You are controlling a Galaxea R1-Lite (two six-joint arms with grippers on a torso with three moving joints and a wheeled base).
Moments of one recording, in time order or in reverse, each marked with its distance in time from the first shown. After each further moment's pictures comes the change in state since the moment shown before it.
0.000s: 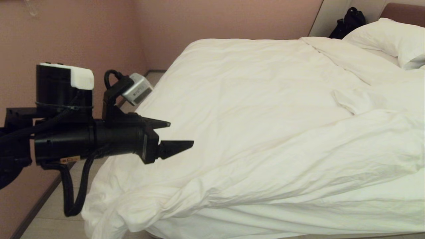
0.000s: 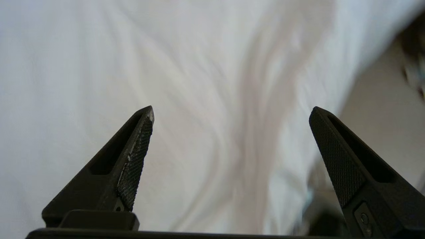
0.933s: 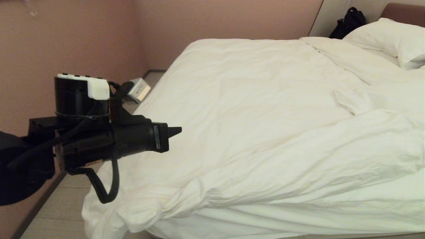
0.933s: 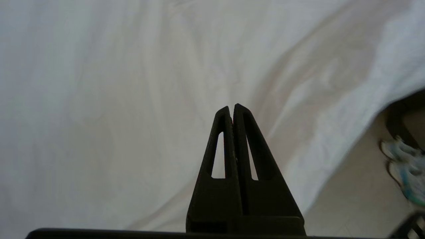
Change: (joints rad) left arm -0.041 0.058 0.064 -0.142 0.190 -0.361; right arm 0.000 0.000 0.000 0.000 0.000 0.000
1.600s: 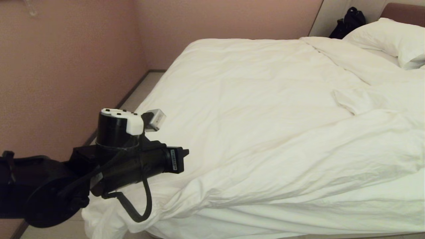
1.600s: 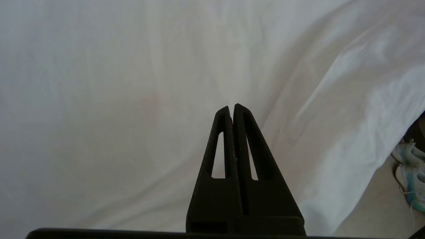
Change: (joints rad) left arm -0.074 0.103 0.138 -0.150 0.129 -0.096; right arm 0.000 0.000 0.000 0.000 0.000 0.000
